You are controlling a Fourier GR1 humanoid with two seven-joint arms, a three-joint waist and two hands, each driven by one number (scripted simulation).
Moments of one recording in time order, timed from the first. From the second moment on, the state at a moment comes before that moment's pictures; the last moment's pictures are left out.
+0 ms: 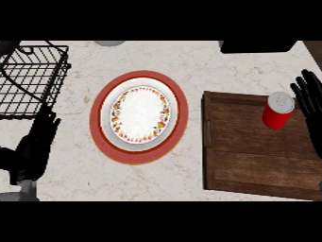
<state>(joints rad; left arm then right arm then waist) -0.02 0.32 -0.05 -1.37 0.42 0.17 -0.08 -0.10 -0.42 -0.01 -1.62 -0.31 -0.01 -0.11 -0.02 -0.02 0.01</state>
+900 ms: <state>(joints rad) -0.01 0.29 -0.19 -1.39 0.30 0.20 0.07 -0.09 -0.76 -0.32 -1.89 0.19 -0.45 0.32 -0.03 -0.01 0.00</state>
